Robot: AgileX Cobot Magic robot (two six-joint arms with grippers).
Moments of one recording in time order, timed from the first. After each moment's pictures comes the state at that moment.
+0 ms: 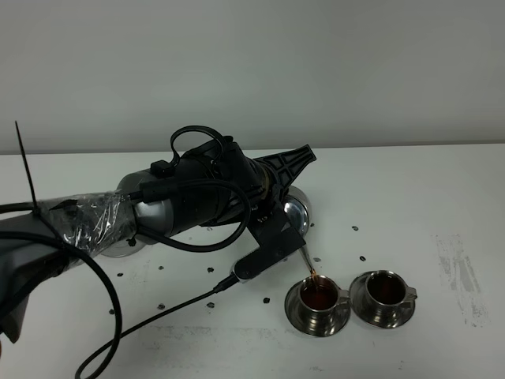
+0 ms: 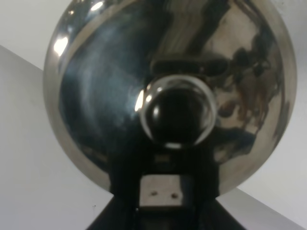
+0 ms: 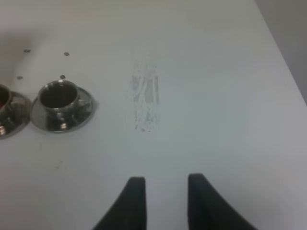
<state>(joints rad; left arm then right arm) -0.71 2.08 -1.59 0.63 0.44 1.59 -0.12 0.00 -0.49 0.07 1.08 -0.13</state>
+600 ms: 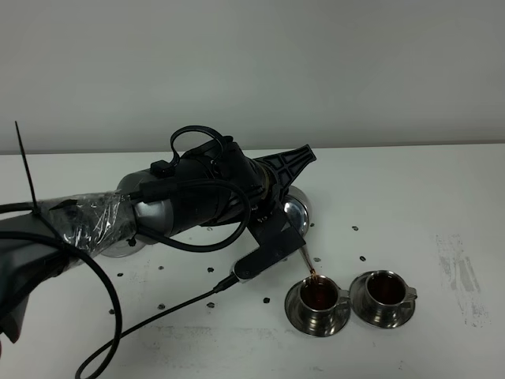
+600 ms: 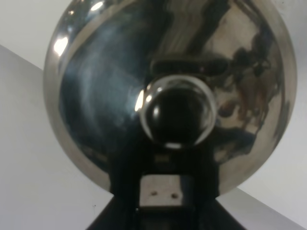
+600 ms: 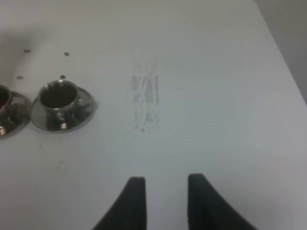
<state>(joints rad) -0.71 2.08 -1.59 0.63 0.44 1.59 -0.12 0.00 -0.49 0.07 1.08 -0.13</state>
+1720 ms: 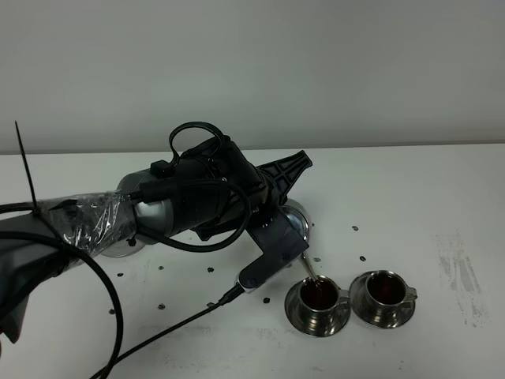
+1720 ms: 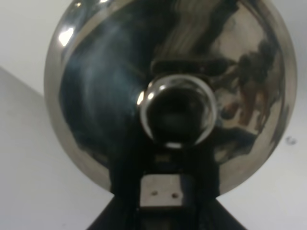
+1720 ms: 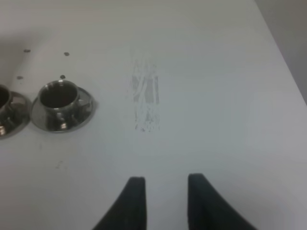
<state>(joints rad) -0.71 2.08 -1.59 0.52 0.50 1.59 -0.12 0.00 -0.49 0.07 1.08 -0.13</state>
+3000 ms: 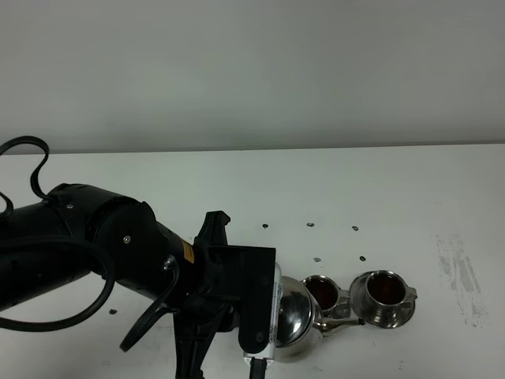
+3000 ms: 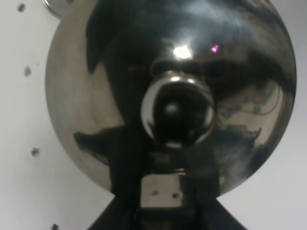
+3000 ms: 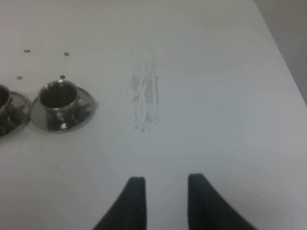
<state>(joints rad) -0.70 1.63 -1.08 -0.25 0.58 1.25 -0.12 0.00 -0.49 0.07 1.08 -0.13</state>
